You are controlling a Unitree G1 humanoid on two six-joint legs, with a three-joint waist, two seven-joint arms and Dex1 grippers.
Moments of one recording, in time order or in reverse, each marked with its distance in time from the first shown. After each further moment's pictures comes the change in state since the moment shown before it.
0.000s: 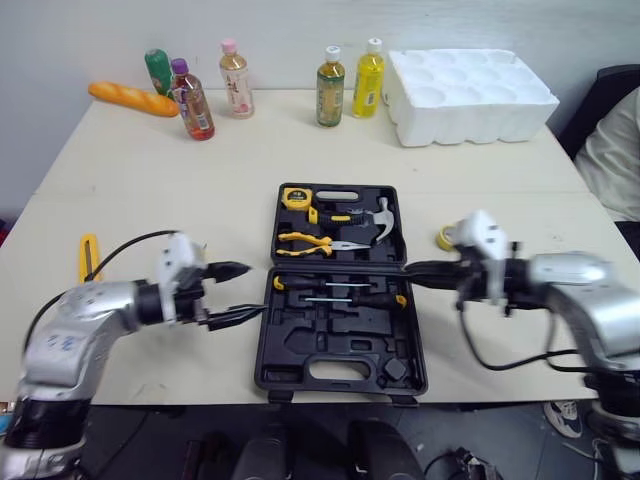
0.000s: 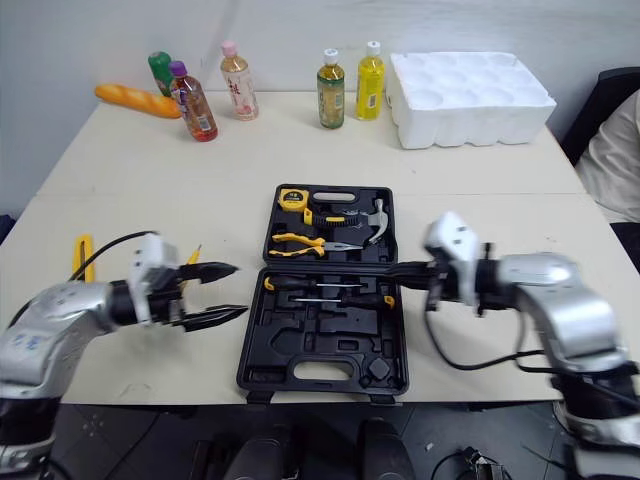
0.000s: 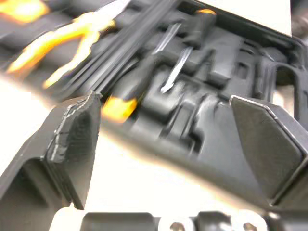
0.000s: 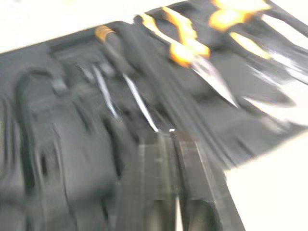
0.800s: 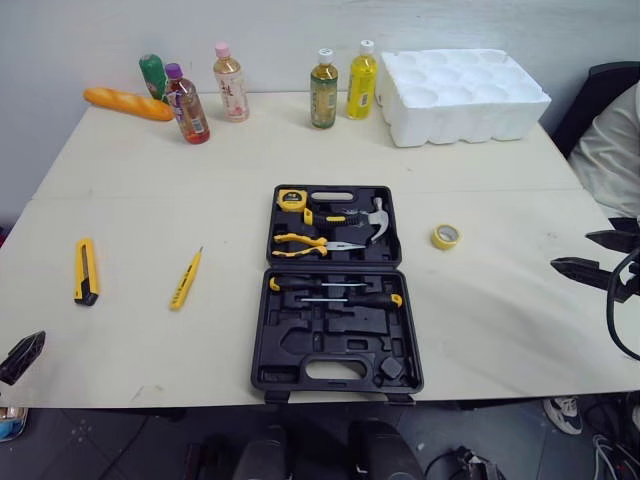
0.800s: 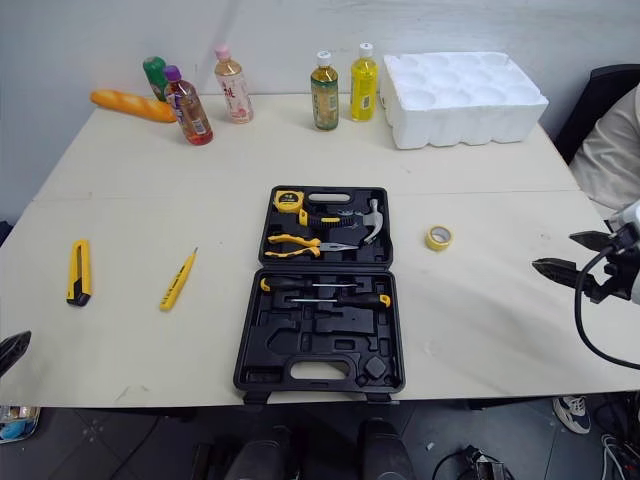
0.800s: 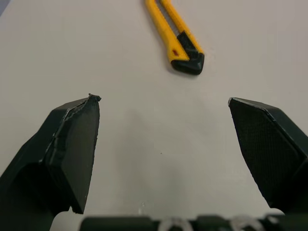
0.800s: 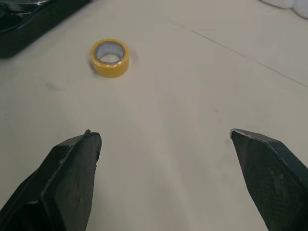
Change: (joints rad) left arm 0.373 -0.076 0.637 0.274 0.015 -0.043 0.322; right arm 0.080 -0.187 -0.276 0.509 -0.081 -0.230 -0.019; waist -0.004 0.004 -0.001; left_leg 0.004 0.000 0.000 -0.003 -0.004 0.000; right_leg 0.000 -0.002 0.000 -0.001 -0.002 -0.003
